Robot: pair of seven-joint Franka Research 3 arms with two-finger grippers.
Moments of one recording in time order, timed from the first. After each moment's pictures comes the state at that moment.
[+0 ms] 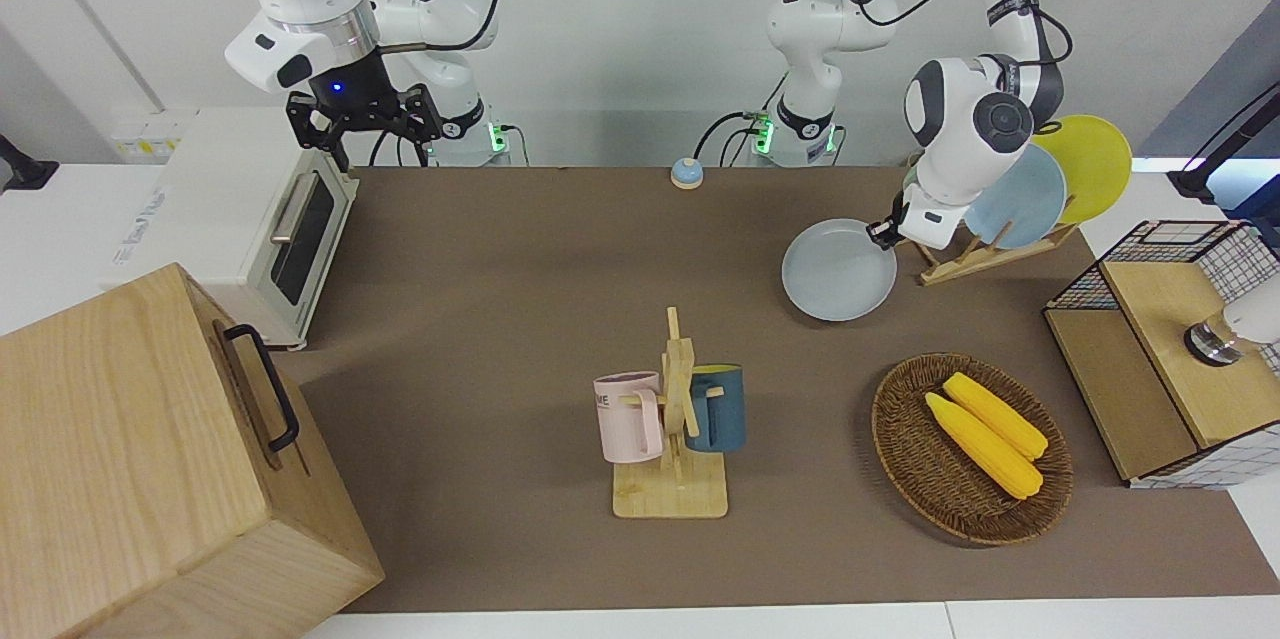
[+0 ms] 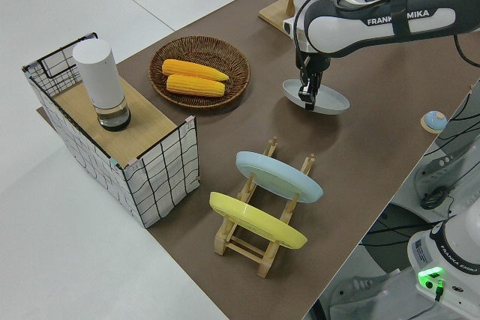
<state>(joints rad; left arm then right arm) 0.00 -0.02 -0.01 -2.14 0.03 1.88 -0.31 -0.15 0.02 0.28 -1.49 -0.02 1.48 0.04</state>
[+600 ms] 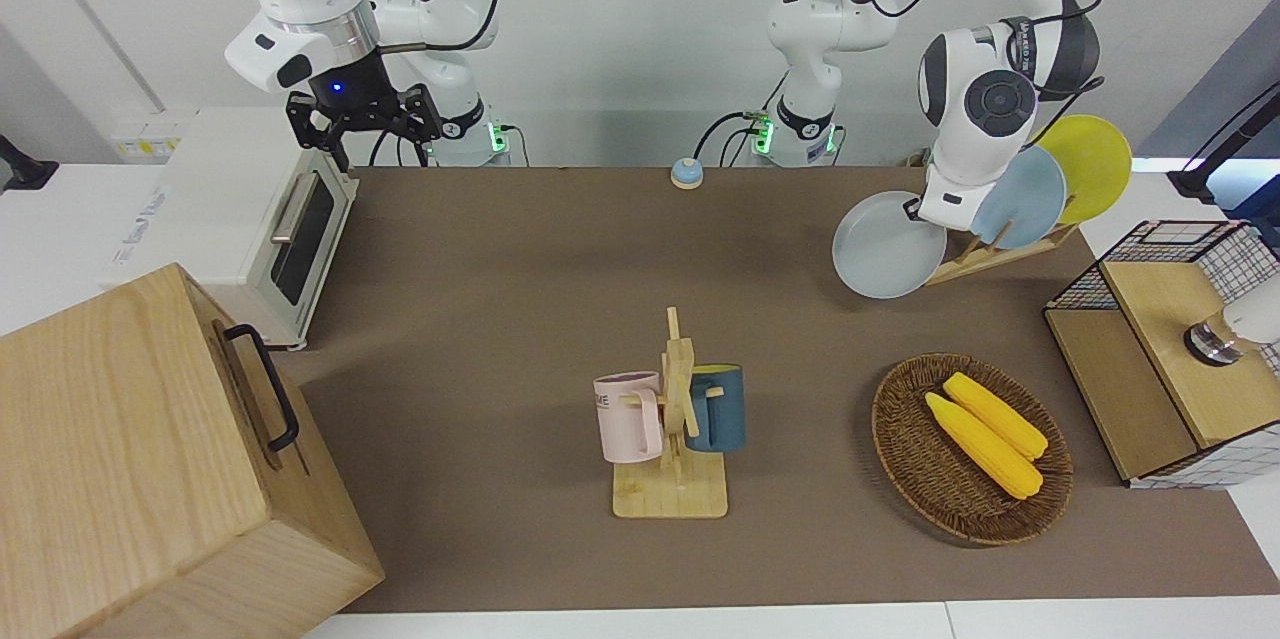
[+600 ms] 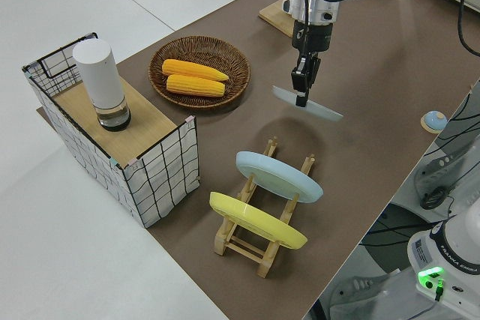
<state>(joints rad) 0.00 -0.03 -0.03 -2.02 0.33 1.65 -0.33 -0.15 0.02 0.28 -1.49 -0.02 1.48 0.04</state>
